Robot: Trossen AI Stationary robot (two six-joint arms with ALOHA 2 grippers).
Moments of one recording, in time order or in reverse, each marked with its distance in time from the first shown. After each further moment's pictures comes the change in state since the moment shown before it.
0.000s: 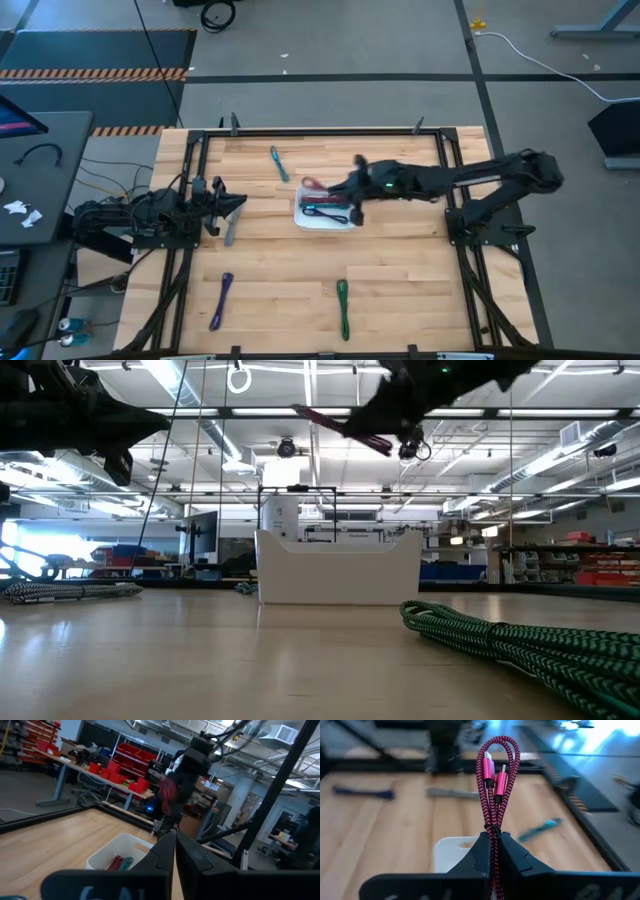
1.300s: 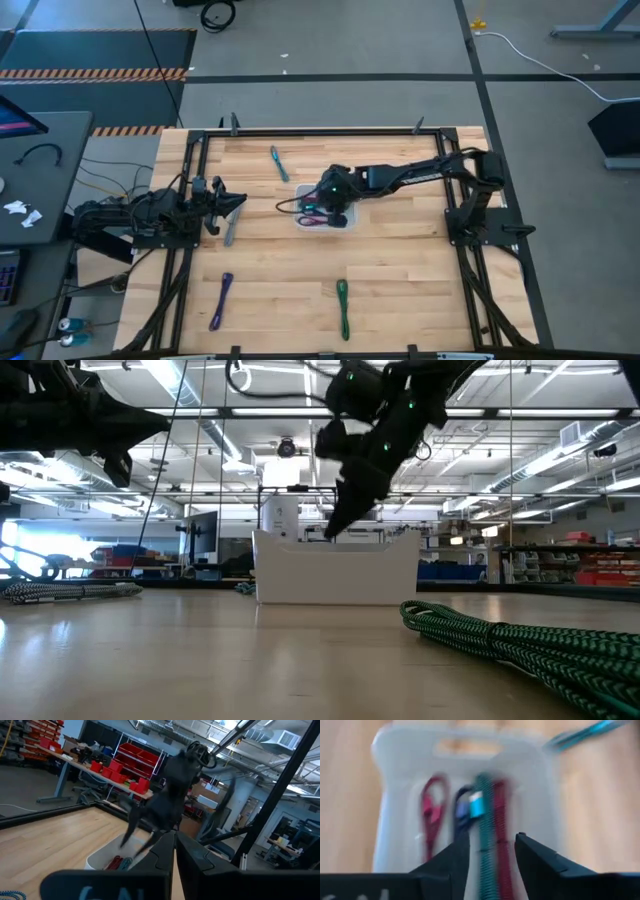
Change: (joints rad) left arm 0.000 0.000 0.000 0.000 -0.010 -0.036; right arm -0.056 0.421 0.314 -0.395 0.015 -0.042
